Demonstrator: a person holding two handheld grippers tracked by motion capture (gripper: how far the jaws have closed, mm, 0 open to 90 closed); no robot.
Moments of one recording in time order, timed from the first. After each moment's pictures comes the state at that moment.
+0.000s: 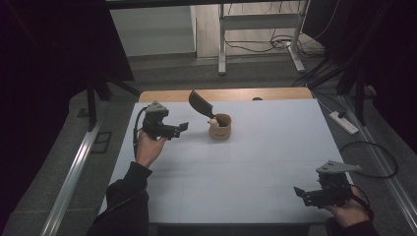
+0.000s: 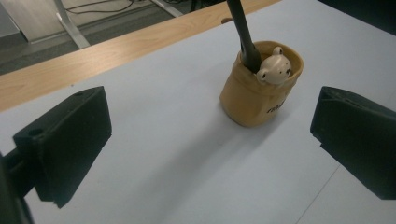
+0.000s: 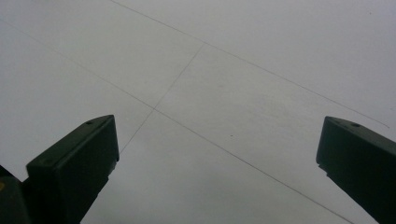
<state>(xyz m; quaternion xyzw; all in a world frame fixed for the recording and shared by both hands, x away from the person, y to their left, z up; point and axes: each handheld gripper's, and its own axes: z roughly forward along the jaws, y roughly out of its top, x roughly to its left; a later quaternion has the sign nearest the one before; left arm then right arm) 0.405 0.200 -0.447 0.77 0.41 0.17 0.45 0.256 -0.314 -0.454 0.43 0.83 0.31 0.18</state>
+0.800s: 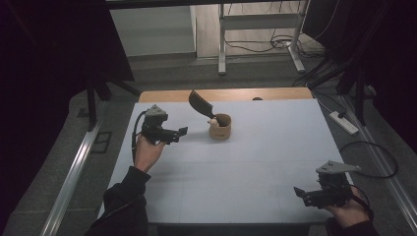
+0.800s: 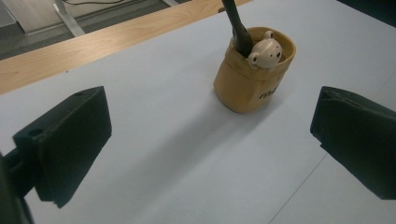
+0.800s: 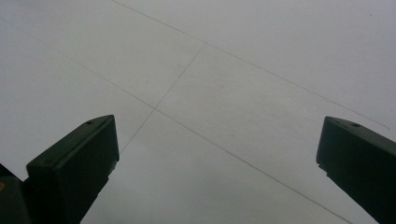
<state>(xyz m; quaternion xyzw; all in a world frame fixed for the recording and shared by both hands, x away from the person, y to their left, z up) 0.392 0.200 -0.449 0.78 0.41 0.16 0.44 0.255 -0.314 -0.454 0.43 0.83 0.31 0.18</state>
